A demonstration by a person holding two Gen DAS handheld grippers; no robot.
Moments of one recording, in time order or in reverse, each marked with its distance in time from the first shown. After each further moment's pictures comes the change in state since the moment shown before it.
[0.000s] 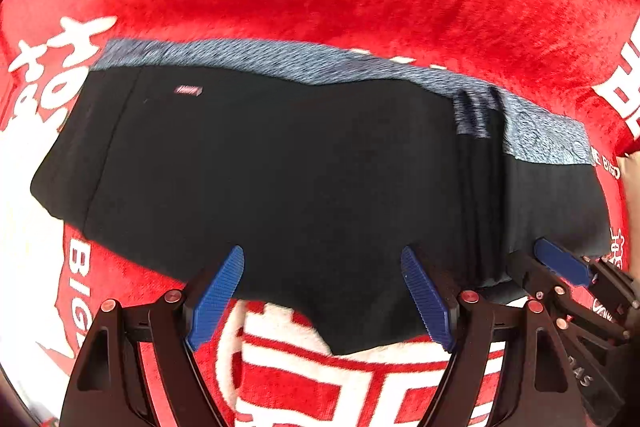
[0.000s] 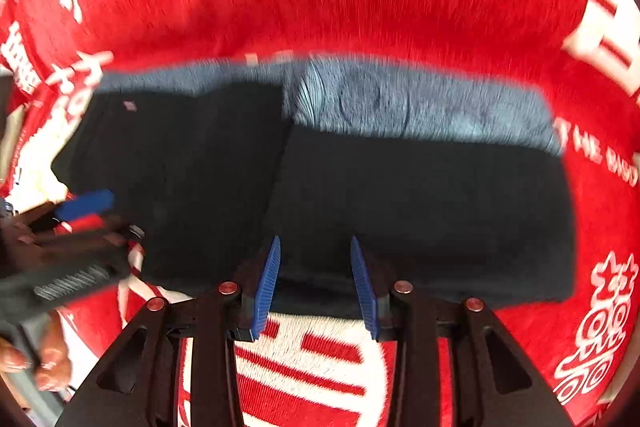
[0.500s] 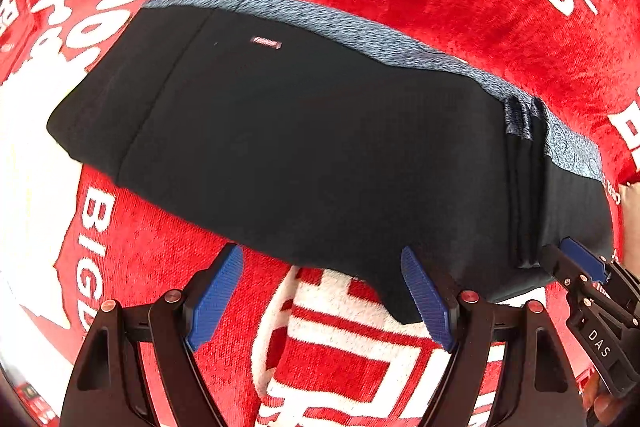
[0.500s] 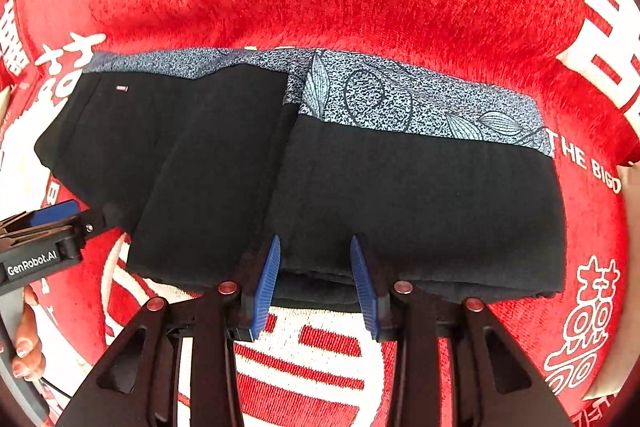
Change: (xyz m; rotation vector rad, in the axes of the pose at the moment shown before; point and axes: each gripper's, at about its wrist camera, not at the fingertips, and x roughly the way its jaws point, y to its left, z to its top) left arm -0.002 0.054 -0.026 -0.128 0.021 -0.024; right arm -0.002 0.018 0.000 -0.062 0.011 -0.087
